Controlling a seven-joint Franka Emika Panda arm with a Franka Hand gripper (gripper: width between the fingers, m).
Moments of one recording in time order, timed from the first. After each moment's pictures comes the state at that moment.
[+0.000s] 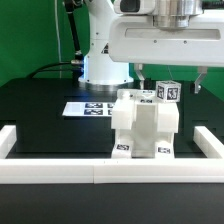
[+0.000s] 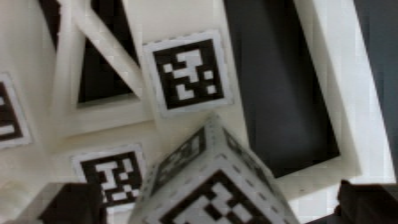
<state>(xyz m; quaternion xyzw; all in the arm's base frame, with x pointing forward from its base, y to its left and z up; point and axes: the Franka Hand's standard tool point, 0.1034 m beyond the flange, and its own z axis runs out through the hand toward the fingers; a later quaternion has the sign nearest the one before) 0.579 0.070 0.117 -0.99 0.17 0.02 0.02</state>
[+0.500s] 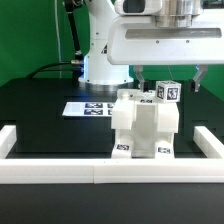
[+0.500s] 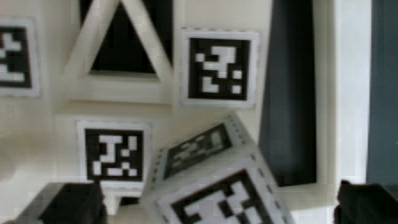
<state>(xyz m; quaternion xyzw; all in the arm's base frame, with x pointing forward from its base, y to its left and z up) 0.579 0.068 0.117 -1.00 0.01 0.02 0.02</state>
